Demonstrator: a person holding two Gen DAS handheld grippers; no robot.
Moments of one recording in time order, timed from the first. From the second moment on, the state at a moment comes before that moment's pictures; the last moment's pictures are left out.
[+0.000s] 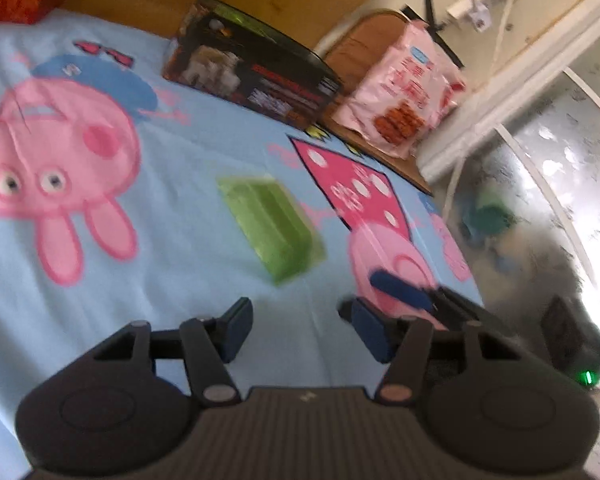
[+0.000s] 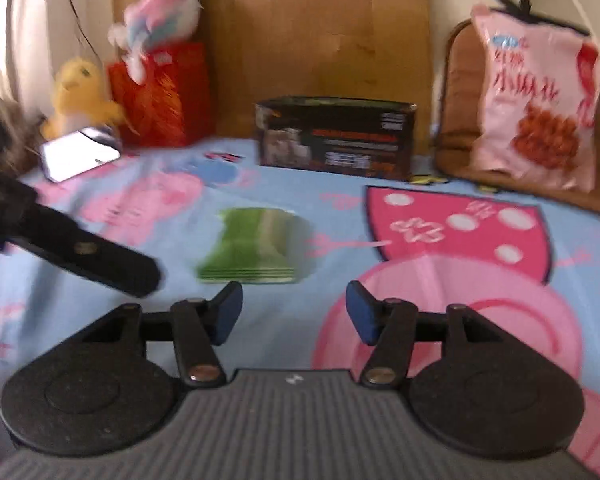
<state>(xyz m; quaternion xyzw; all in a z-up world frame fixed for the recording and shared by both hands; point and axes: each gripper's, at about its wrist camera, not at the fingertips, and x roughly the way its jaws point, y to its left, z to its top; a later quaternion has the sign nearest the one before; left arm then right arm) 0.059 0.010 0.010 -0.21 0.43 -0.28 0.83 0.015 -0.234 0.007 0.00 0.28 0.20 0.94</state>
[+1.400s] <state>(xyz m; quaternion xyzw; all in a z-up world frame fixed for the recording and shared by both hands) 0.167 -0.035 0.060 -0.15 0.39 -0.27 0.87 0.087 -0.207 0.019 -0.04 0.22 0.19 0.96</state>
